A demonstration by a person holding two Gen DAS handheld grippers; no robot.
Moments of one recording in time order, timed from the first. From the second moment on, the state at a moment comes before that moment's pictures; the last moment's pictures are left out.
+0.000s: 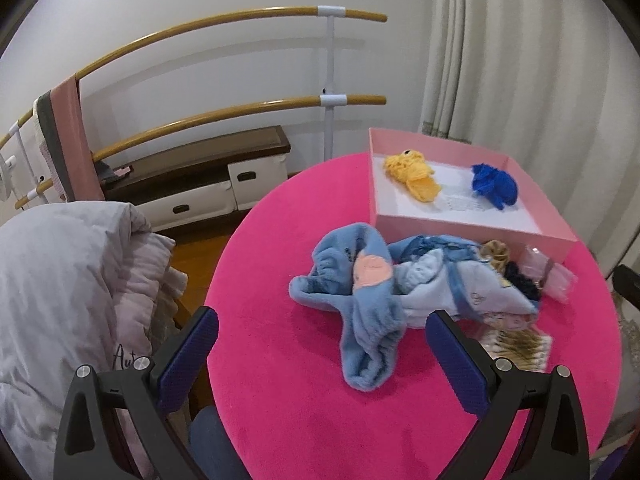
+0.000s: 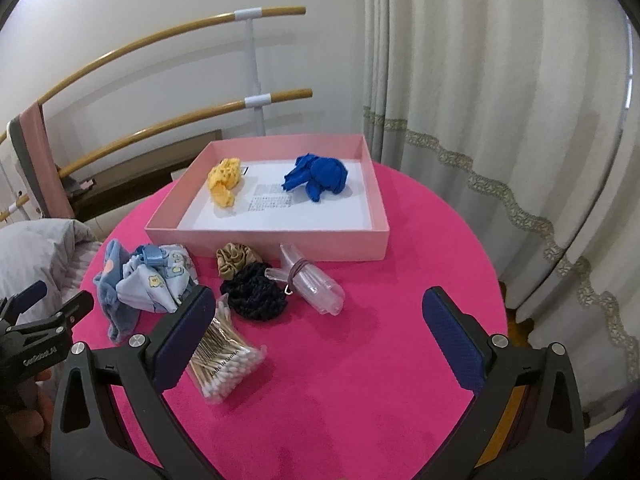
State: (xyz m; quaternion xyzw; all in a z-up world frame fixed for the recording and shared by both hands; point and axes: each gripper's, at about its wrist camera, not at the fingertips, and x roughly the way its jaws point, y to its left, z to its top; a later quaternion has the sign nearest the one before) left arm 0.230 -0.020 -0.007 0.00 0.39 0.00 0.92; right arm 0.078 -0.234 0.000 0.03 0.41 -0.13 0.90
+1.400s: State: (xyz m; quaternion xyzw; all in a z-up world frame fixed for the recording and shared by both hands) left arm 0.353 -0.021 -0.077 0.00 0.43 -0.03 0.90; right arm 0.156 -0.266 -0.077 0.03 0.50 -0.10 0.86
